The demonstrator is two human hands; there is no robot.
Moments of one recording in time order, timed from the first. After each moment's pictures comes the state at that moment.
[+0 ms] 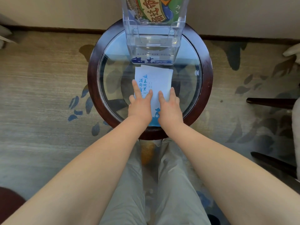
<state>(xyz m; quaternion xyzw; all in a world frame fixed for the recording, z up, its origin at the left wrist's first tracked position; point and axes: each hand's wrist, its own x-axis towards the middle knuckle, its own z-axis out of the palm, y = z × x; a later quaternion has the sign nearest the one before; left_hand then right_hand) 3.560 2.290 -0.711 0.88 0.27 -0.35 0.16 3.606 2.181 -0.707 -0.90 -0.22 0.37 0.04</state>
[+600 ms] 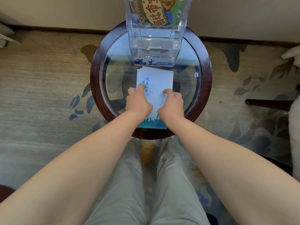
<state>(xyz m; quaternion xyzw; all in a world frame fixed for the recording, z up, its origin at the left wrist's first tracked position) 3.572 2.308 -0.686 0.80 0.41 -0.25 0.35 3.620 2.191 -0.691 -0.89 -0.03 0.39 0.23</state>
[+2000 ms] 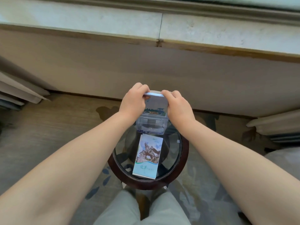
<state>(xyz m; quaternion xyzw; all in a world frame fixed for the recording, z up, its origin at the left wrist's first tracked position) 3.726 2.421 -0.438 0.94 0.18 0.07 0.29 3.810 2.254 -0.454 -0.91 -0.35 0.11 0.19</state>
